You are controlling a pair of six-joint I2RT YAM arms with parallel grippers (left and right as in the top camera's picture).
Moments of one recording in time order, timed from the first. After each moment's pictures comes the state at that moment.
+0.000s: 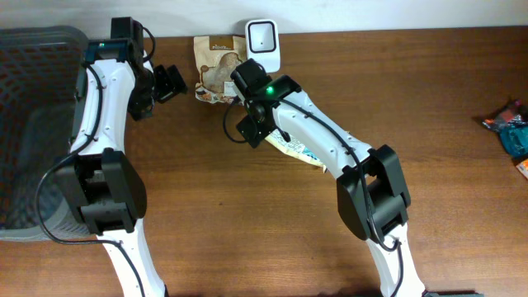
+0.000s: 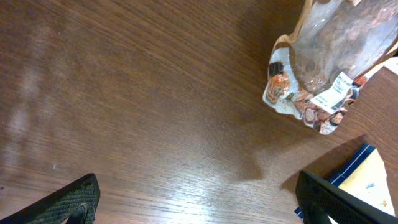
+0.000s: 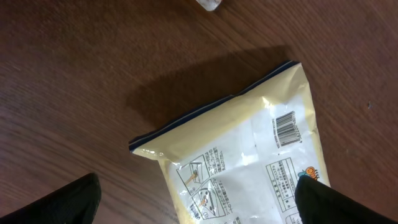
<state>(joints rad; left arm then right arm) 0.05 2.21 2.08 -1.21 0.16 -0.46 0.60 2.26 1.98 -0.99 0.17 -0.09</state>
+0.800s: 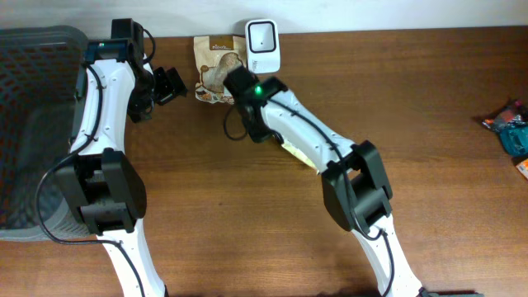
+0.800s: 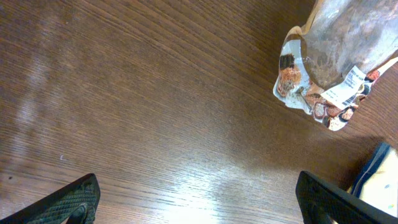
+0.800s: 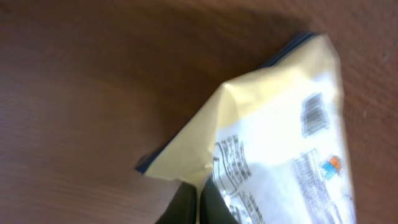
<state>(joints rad) 0.05 2.21 2.08 -1.24 0.15 -0.46 0.61 2.38 2.16 -1.15 0.21 0.13</state>
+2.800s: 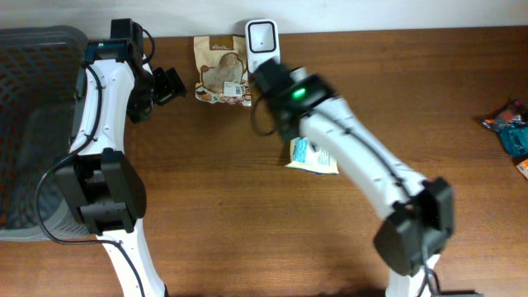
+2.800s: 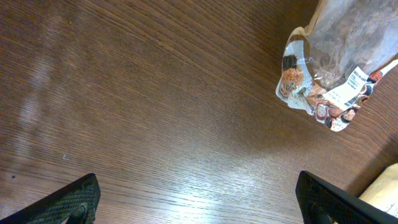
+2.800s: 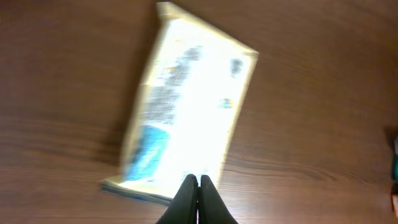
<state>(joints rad) 0.05 2.21 2.08 -1.24 0.14 -0.46 0.64 2.00 1.85 -1.20 0.47 0.31</state>
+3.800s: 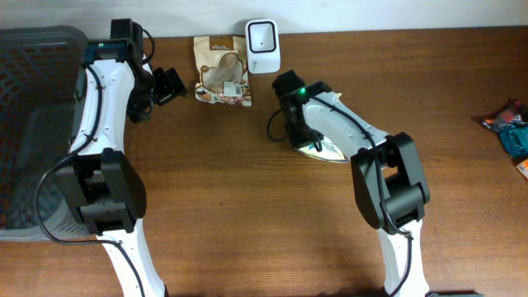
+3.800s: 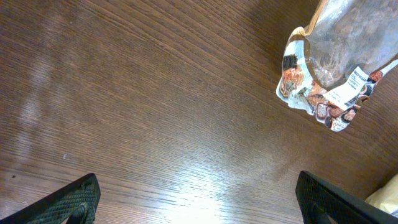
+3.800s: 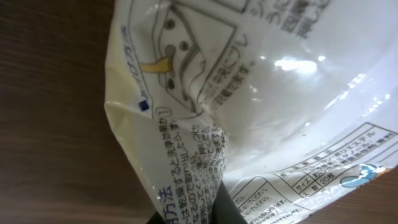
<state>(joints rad) 0.05 2.21 2.08 -1.24 0.14 -0.46 0.42 2.25 1.76 -1.01 0.21 0.16</state>
